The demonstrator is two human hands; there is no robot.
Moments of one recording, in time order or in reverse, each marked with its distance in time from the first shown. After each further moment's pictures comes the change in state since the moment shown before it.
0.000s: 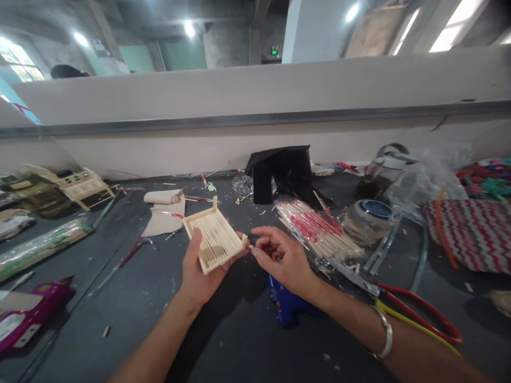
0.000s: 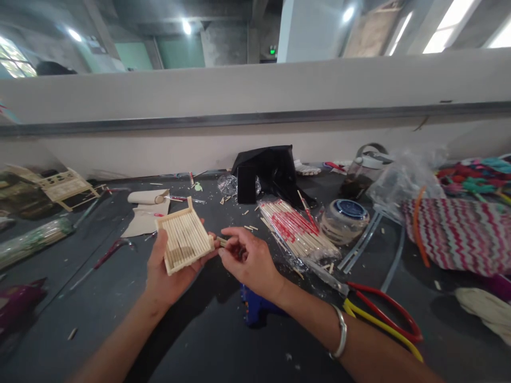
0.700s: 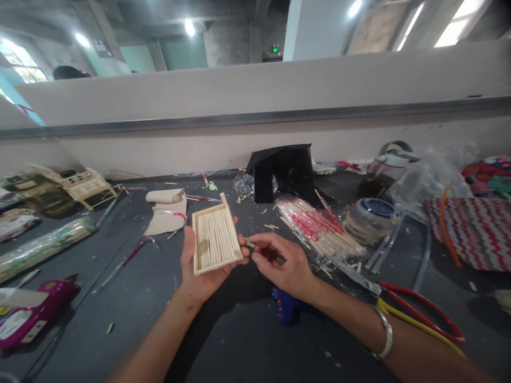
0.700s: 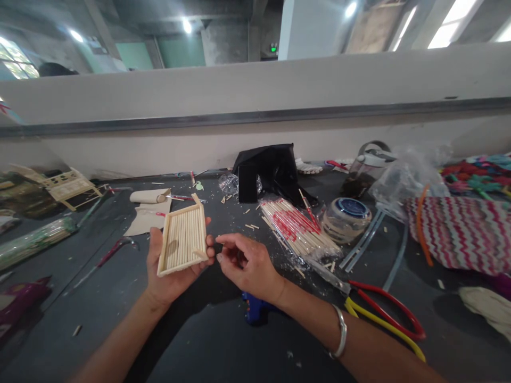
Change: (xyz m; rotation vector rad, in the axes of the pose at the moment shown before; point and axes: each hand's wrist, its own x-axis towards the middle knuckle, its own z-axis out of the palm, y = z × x) left_hand -0.001 0.003 -0.009 -0.056 -0.121 -0.117; right_hand -0.006 -0.005 -0.002 -0.085 -0.026 -0.166
